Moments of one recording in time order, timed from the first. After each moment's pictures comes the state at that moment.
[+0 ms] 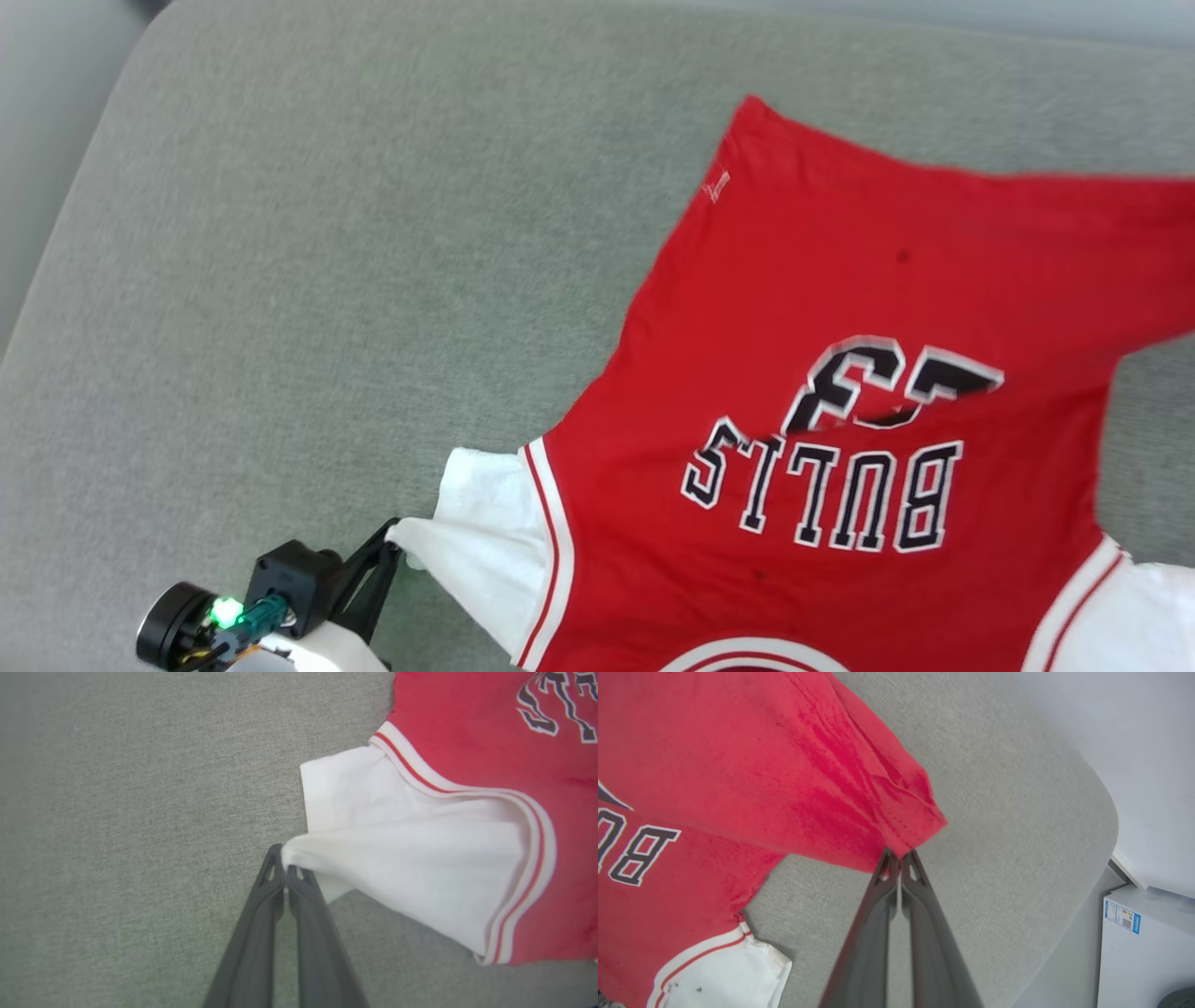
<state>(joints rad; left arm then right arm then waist) -0.36 0.86 -1.10 -0.07 -0.90 0.42 -0.24 -0.84 -1.03 0.48 0.03 0.83 0.13 1.13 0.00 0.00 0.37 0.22</state>
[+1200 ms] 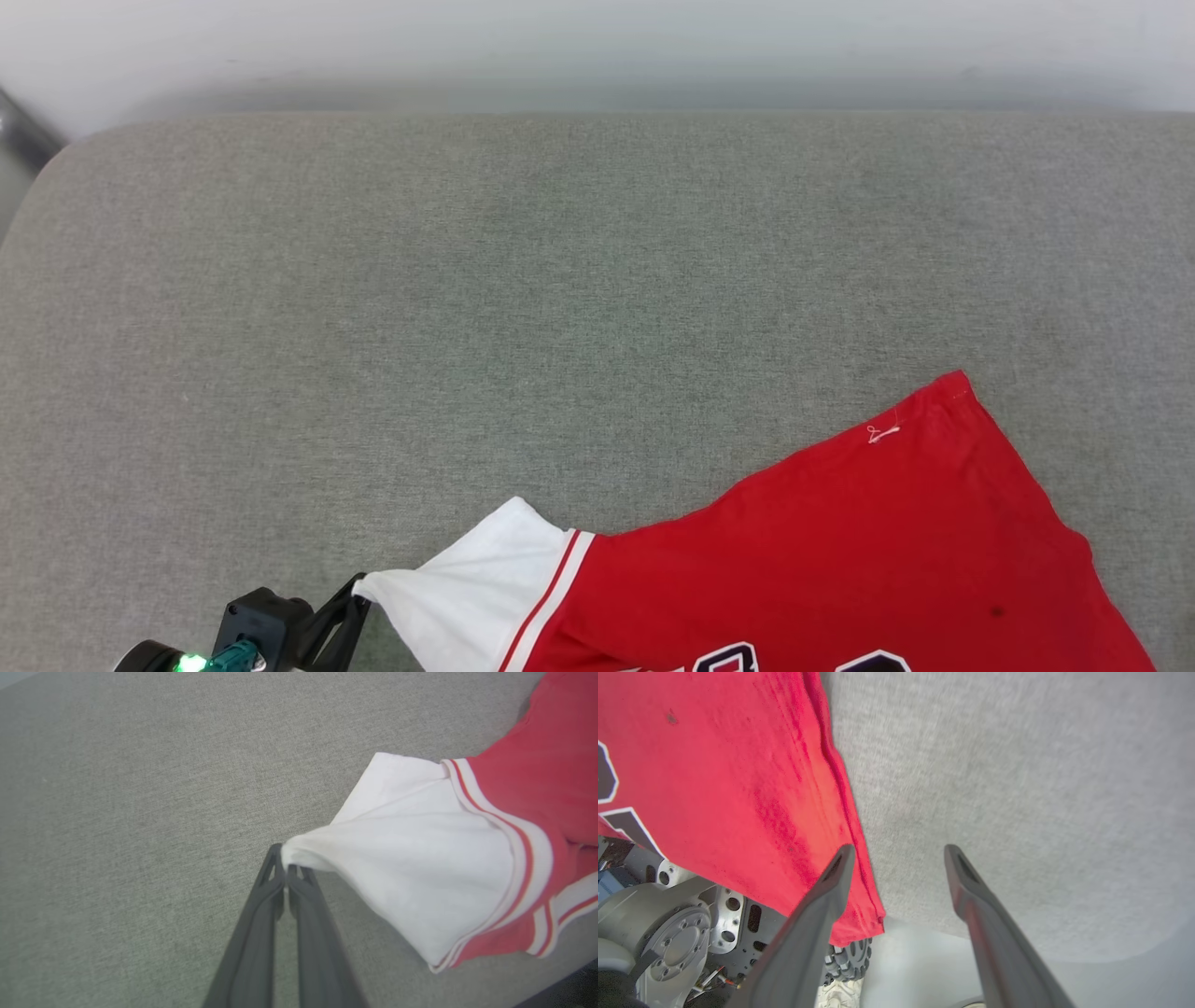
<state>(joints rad) -0.26 0.93 -1.09 -0.10 -0.95 0.45 -0.24 0.22 -1.14 0.26 0.00 1.04 0.13 0.55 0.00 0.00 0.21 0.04</state>
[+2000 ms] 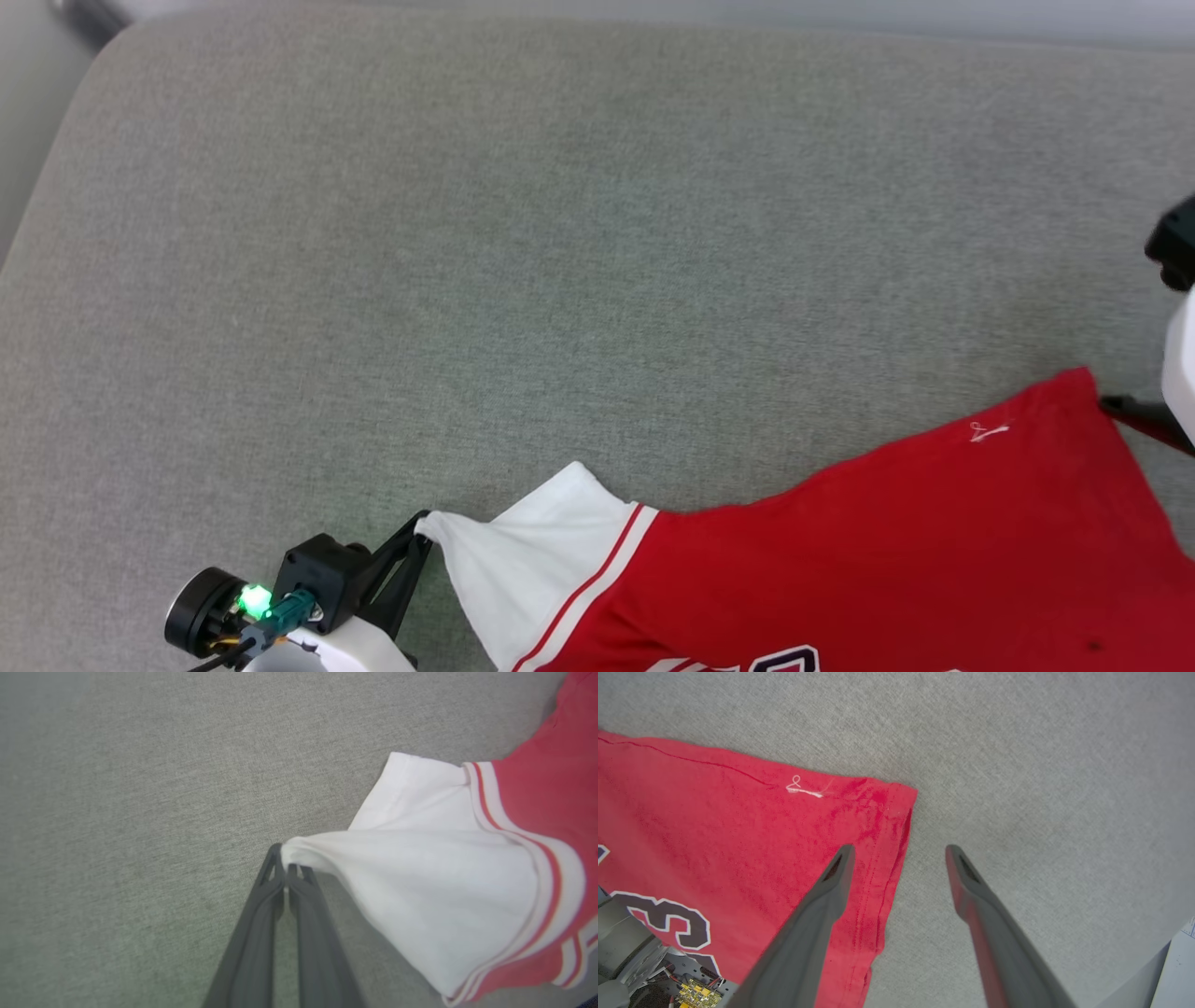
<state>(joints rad) -0.37 0.85 -1.11 -0.09 -0.88 0.42 -0.22 -0.55 -0.93 0.40 -0.15 0.82 0.13 1.20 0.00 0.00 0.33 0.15</state>
